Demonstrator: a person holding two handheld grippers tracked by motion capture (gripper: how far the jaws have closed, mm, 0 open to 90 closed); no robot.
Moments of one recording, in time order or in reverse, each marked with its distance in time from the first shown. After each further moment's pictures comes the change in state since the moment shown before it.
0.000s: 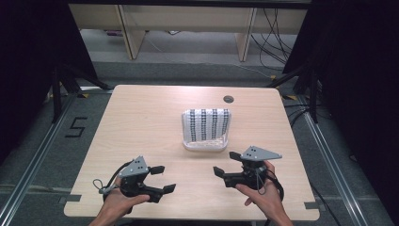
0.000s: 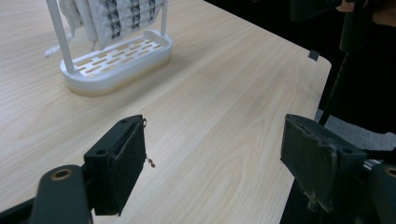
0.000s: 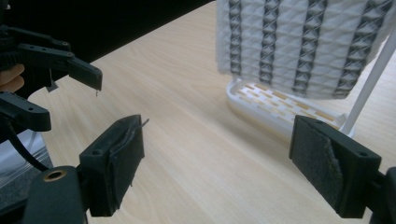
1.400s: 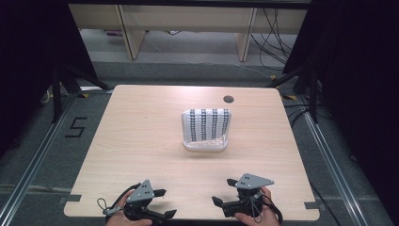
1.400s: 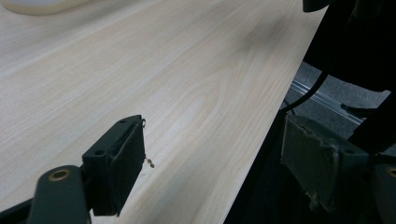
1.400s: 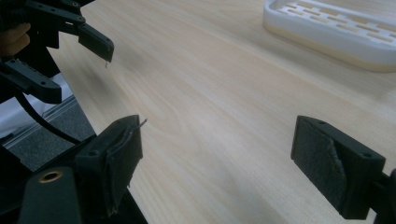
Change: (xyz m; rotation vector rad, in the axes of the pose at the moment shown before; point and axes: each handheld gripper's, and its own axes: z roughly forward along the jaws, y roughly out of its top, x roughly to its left) left arm -0.025 -0.055 0.014 0.115 -0.016 0.020; right arm 0.021 -0.066 0.001 0.135 0.046 -0.026
